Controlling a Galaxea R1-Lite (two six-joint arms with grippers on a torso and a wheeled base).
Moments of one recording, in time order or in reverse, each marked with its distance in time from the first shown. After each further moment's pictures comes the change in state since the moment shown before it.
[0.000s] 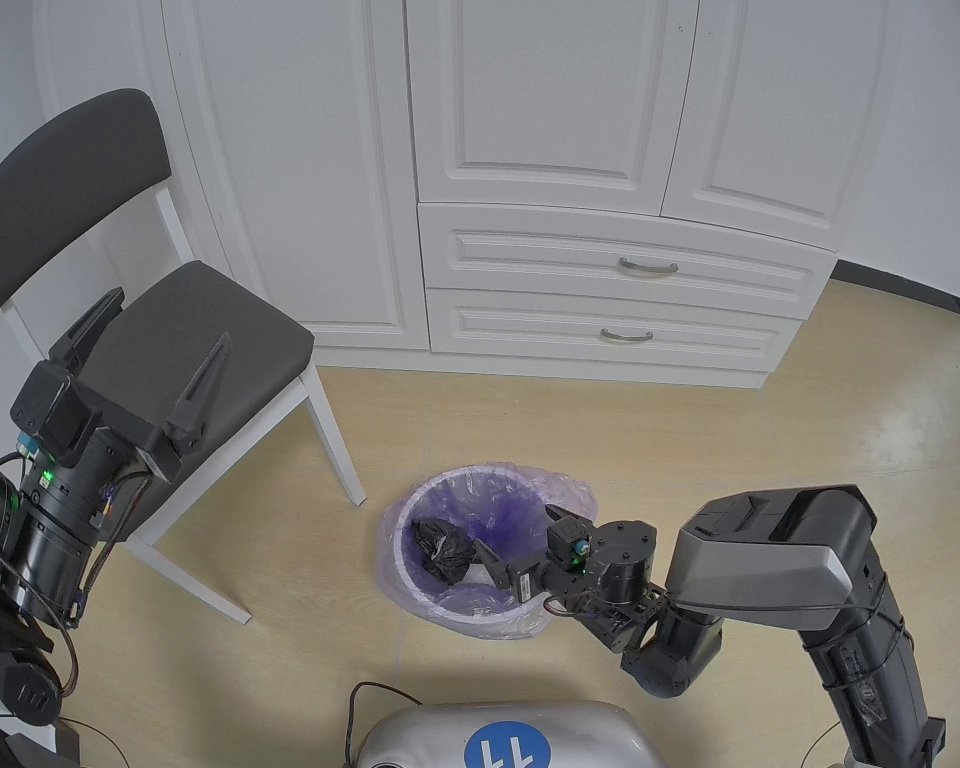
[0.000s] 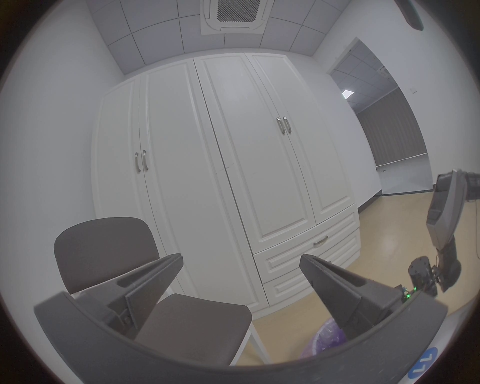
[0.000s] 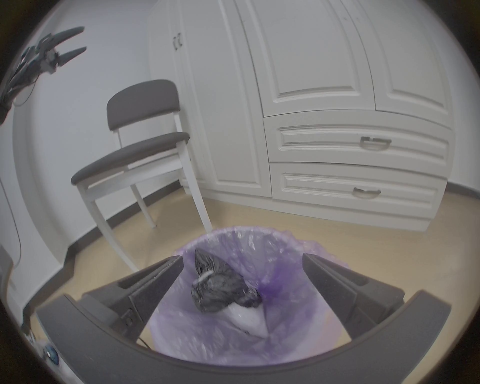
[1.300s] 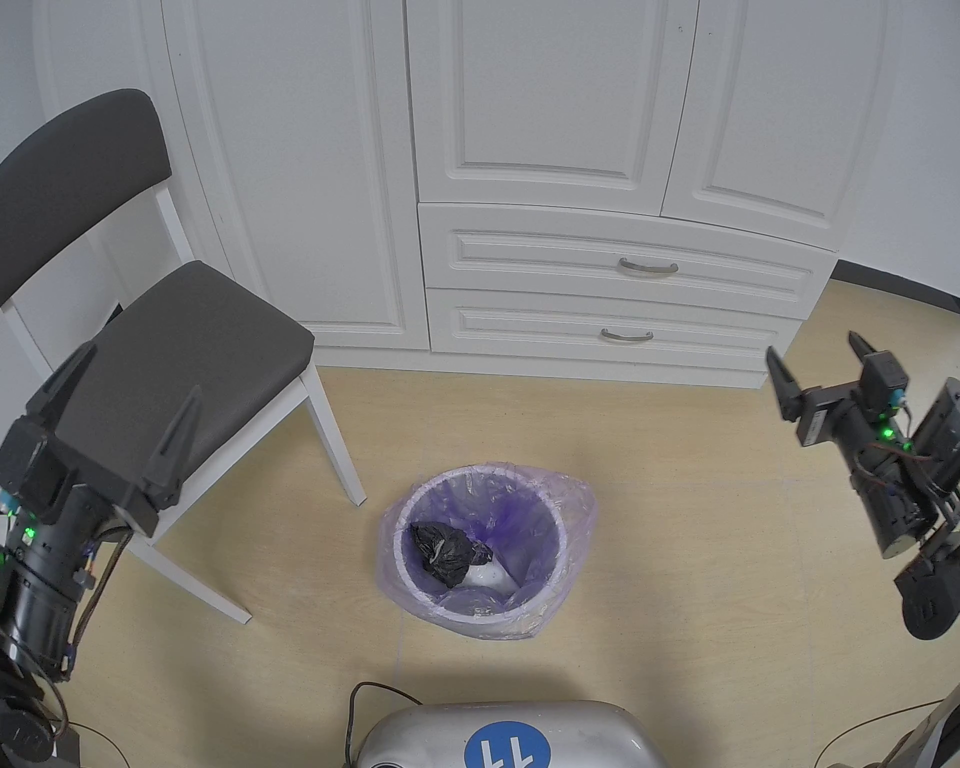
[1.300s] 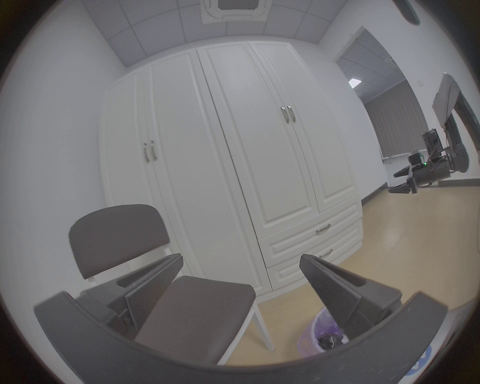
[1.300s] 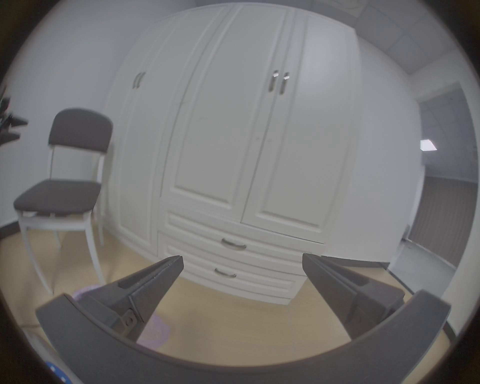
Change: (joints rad) left arm -0.050 -0.097 0.136 0.008 0.123 0.000; right arm -0.343 -0.943 0.552 0.001 -0.196 -0.283
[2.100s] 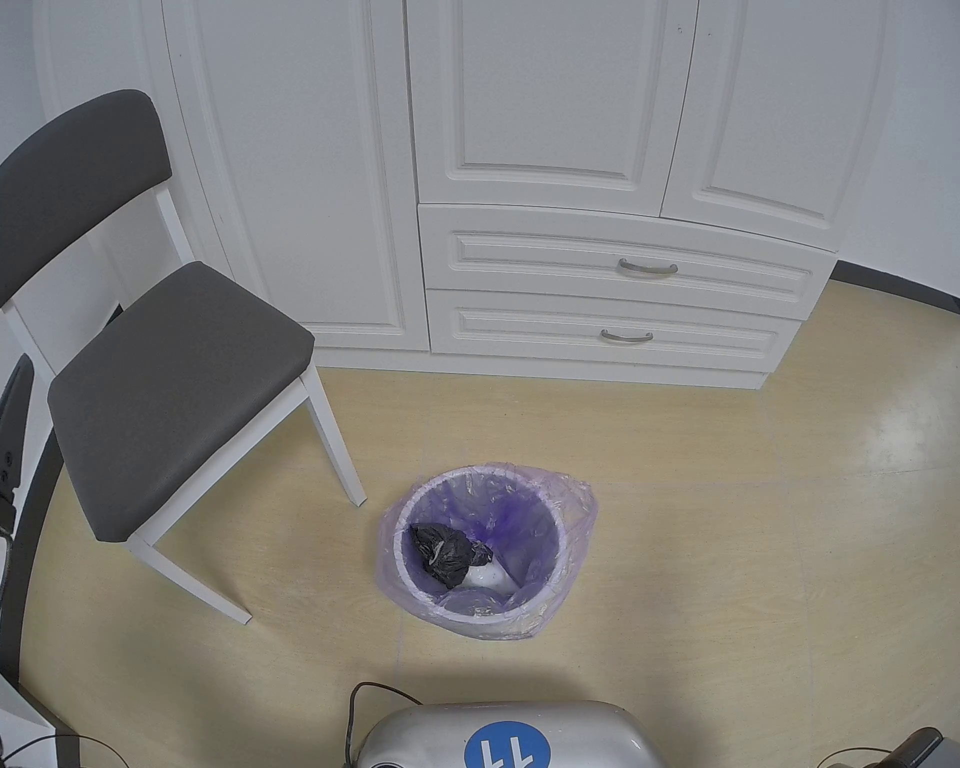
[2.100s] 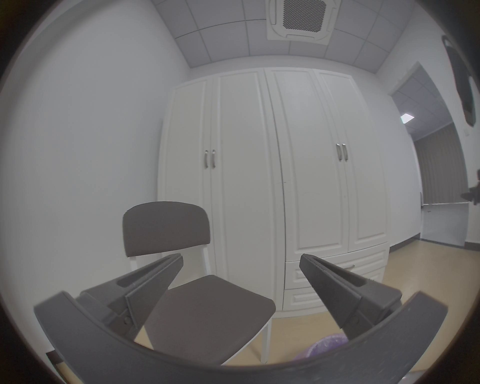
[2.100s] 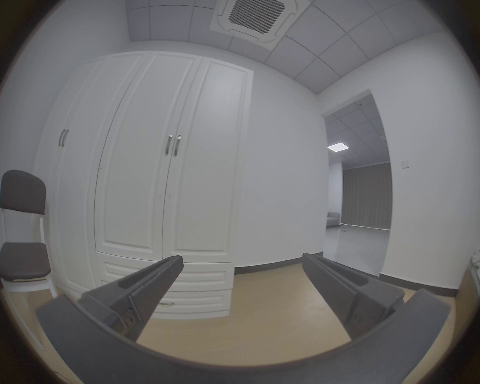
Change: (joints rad) left arm 0.069 -0.464 -0.059 0.391 0.157 -0.232; right arm -0.250 -1.044 0.138 0.689 -0.171 0.154
